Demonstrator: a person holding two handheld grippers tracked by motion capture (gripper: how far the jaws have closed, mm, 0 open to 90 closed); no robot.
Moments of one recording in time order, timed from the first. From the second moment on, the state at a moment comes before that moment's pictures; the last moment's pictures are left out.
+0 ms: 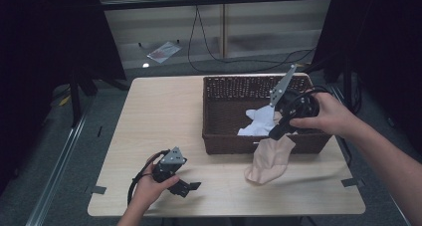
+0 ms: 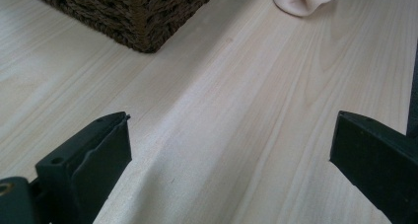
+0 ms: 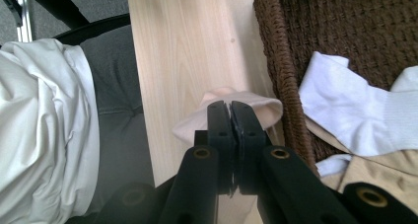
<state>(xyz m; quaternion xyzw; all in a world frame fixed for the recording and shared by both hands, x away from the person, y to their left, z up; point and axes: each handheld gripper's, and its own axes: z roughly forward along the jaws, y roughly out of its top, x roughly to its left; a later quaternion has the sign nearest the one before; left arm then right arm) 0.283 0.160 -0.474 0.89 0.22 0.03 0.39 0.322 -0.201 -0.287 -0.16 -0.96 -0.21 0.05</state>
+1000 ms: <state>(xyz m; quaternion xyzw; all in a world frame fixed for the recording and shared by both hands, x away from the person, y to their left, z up) 0.282 0.160 -0.474 0.89 0.22 0.03 0.39 0.309 -0.209 -0.341 -0.19 -0.95 -0.23 0.05</state>
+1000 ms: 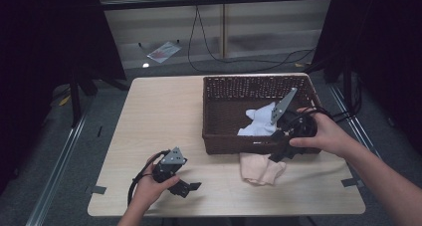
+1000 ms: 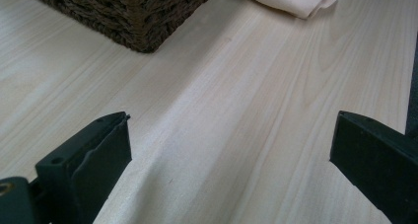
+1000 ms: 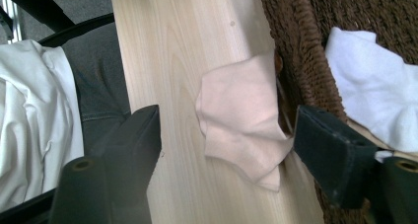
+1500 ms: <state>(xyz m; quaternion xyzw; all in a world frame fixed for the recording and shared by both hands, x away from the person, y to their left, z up) 0.283 0.161 -0.474 0.89 0.22 0.03 0.40 0.296 -0.217 -0.345 -0.20 -0.95 -0.25 0.02</state>
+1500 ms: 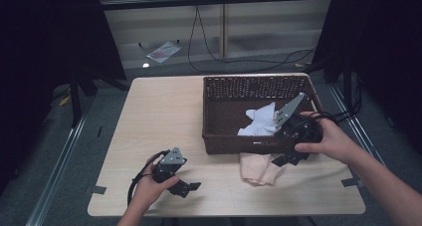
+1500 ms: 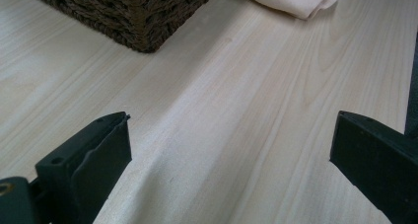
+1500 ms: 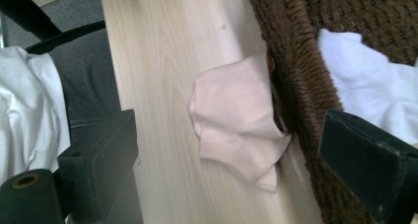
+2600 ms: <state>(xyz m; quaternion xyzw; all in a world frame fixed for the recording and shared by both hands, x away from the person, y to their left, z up) 0.282 0.160 -0.474 0.89 0.22 0.03 0.40 0.261 -0.256 -0.409 -0.23 -0.93 -0.28 0.01</state>
